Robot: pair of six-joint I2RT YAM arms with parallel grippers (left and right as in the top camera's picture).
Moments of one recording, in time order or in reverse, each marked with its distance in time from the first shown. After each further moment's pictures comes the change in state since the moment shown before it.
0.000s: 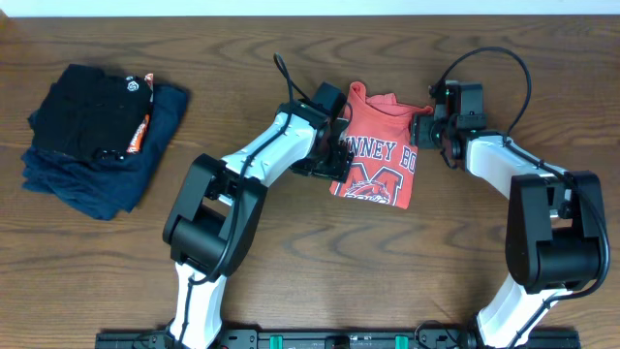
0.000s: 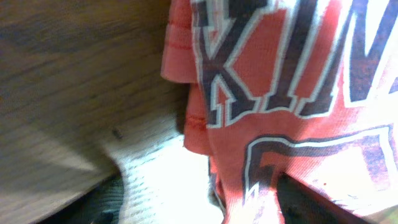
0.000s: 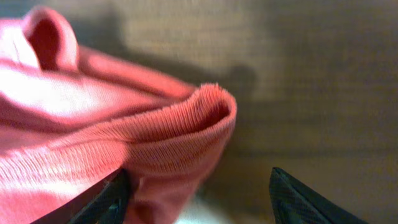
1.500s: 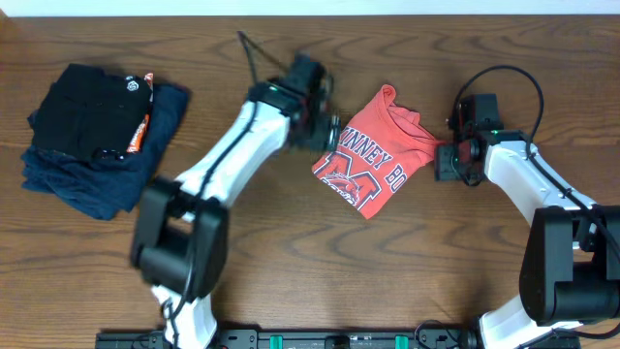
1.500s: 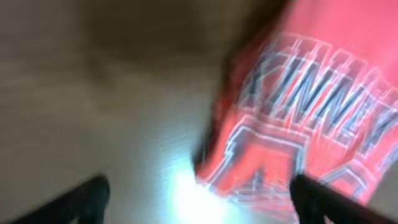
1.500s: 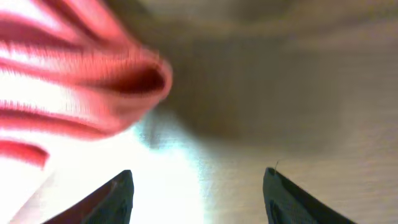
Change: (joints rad) left arm 0.082 -0.170 0.052 0.076 -0.139 0.026; right arm -0.038 -0.156 -0.015 -0.506 0.149 -0.026
